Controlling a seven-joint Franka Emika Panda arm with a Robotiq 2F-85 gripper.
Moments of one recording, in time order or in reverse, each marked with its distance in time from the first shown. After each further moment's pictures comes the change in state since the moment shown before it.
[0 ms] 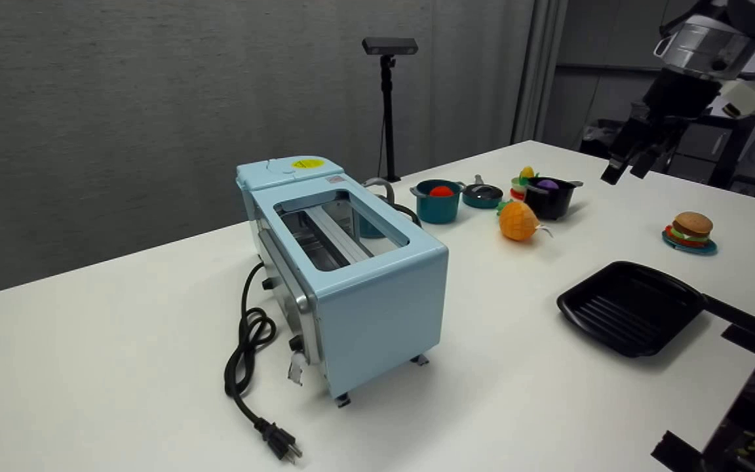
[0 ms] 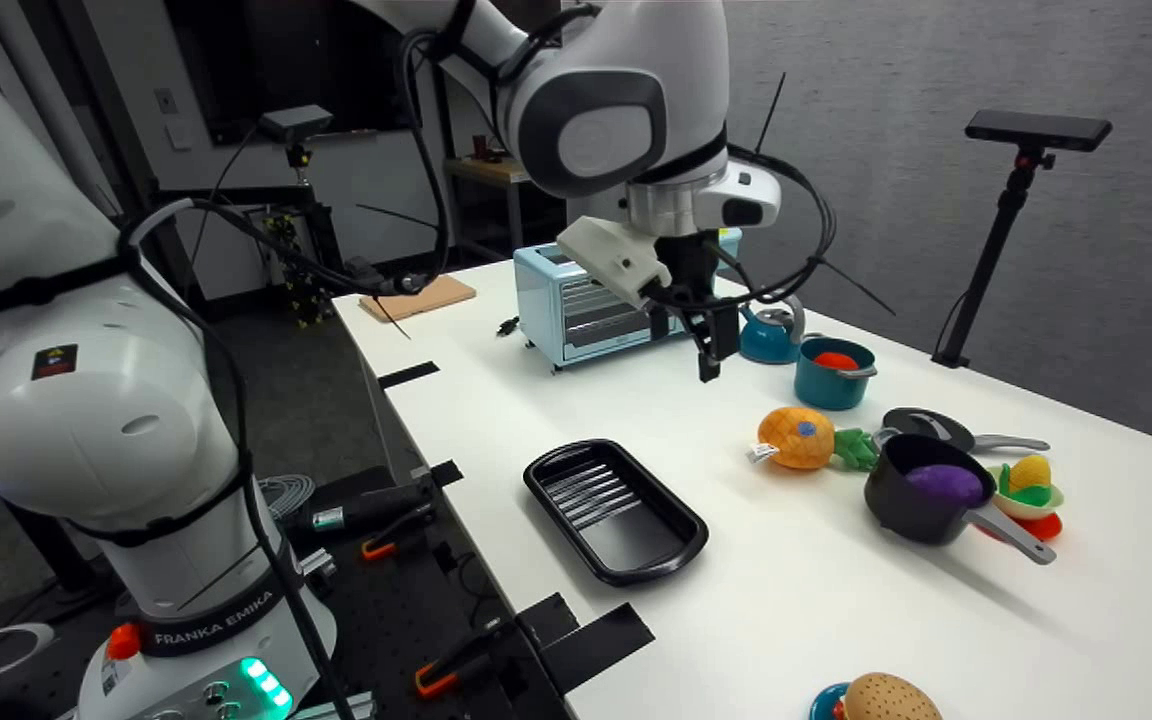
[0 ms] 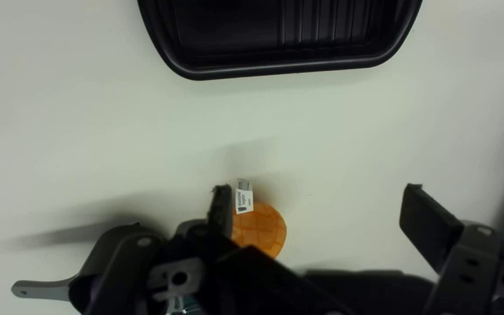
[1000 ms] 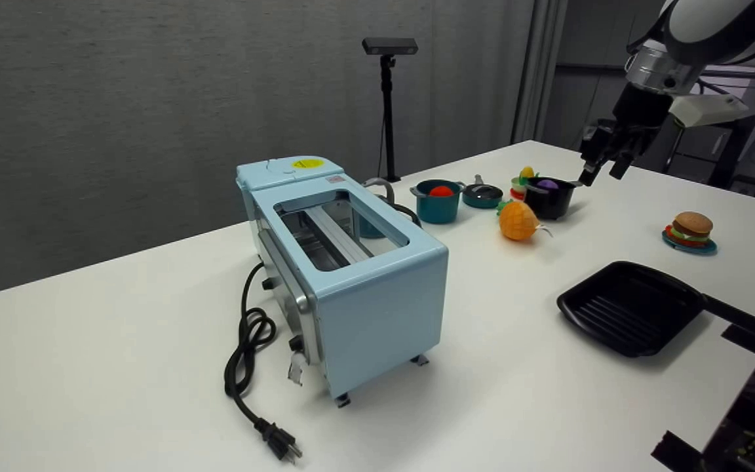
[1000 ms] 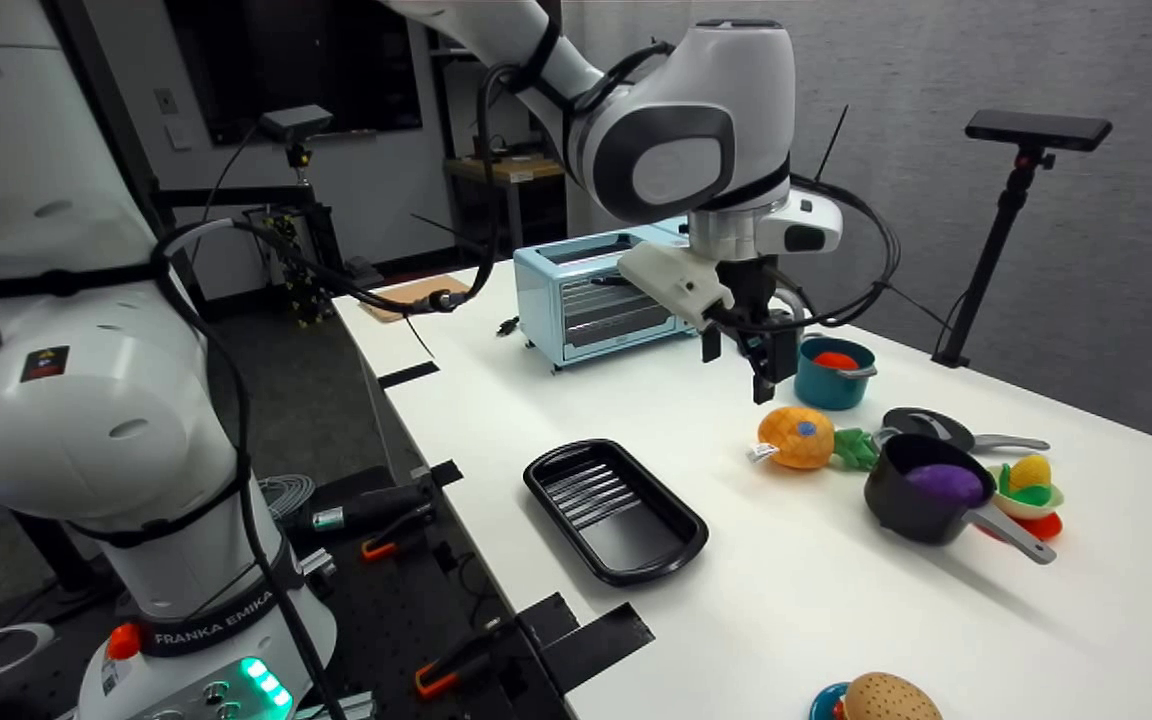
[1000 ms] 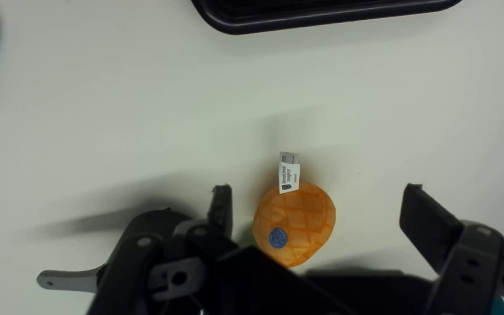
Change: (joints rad) arm -0.042 0.199 0.006 0.148 0.000 0.040 0.009
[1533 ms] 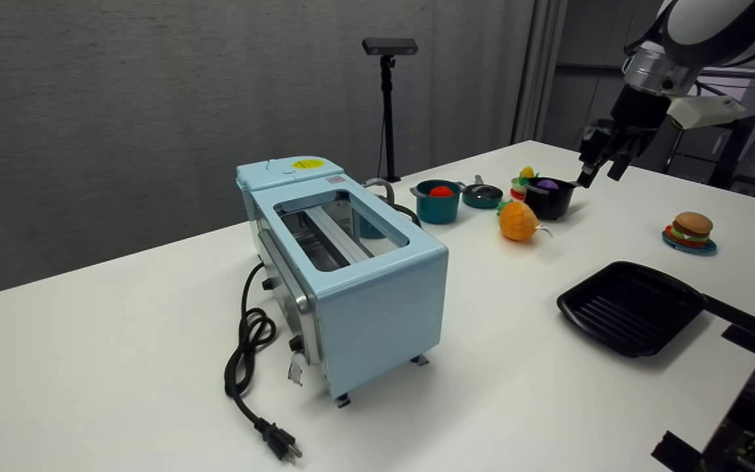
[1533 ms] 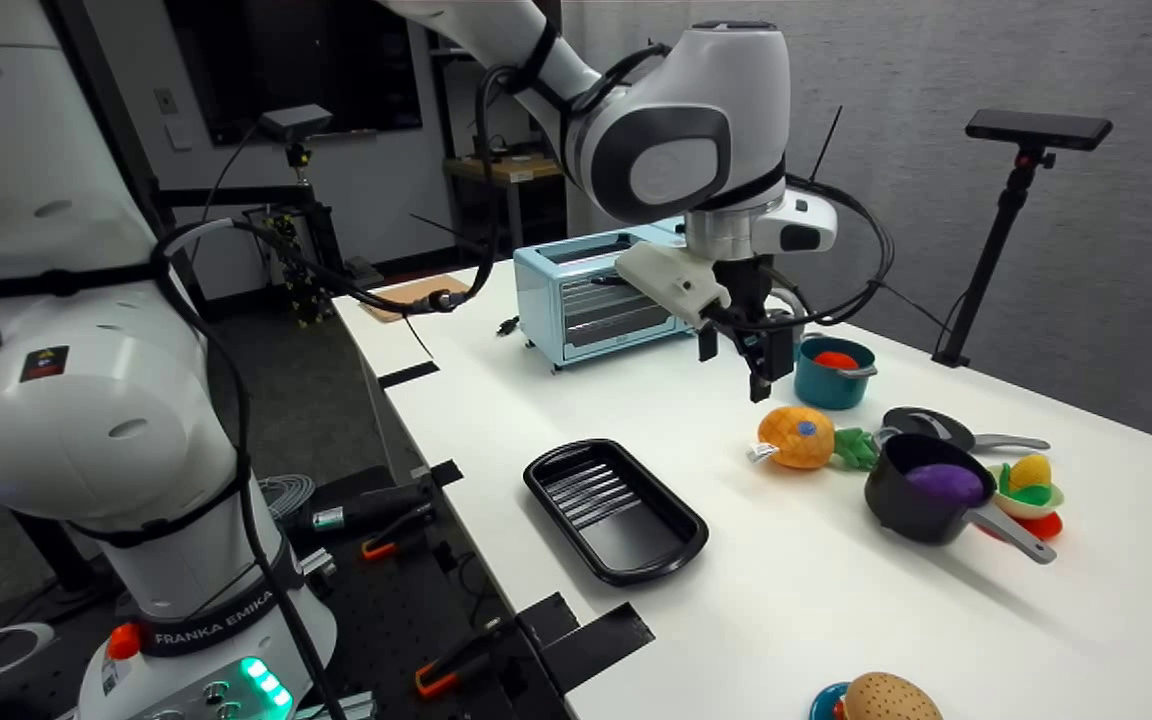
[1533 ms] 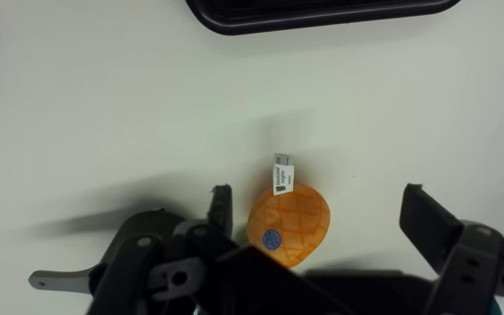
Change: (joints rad) arm -0.001 0.001 0.011 -0.003 0.000 0.003 0.001
